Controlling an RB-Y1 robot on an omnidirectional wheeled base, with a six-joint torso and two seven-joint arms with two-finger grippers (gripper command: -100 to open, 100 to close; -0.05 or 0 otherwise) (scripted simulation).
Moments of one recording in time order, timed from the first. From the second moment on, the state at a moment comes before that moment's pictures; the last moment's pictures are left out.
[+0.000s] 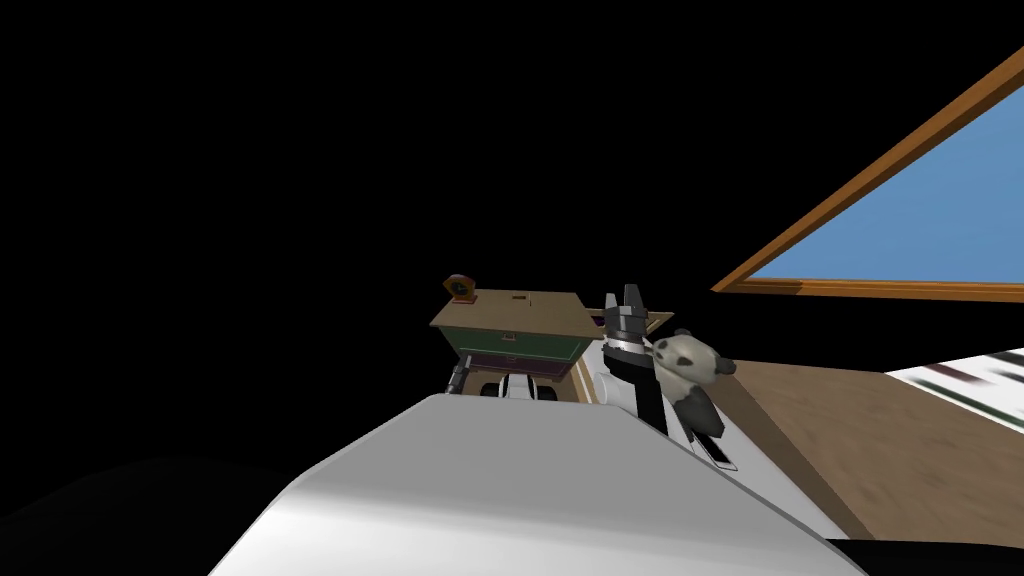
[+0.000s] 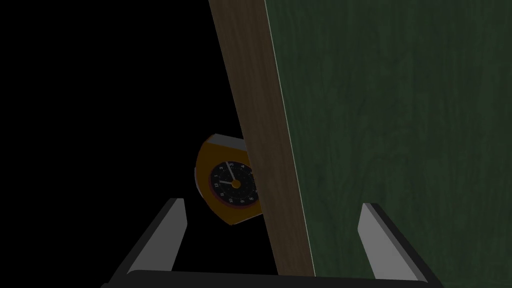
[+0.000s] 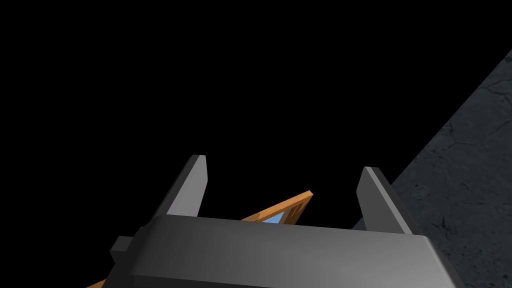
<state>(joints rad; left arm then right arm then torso) 0.40 0.19 -0.16 -1.07 0.01 -1.07 -0.09 0.47 0.04 -0.07 -2.26 0.04 -0.44 0.05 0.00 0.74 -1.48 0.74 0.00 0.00</state>
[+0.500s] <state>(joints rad) 0.36 0.17 -0.20 -0.94 0.04 -1.16 -0.14 0.47 0.04 -0.07 -2.26 0.04 -0.44 0.05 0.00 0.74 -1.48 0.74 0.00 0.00</state>
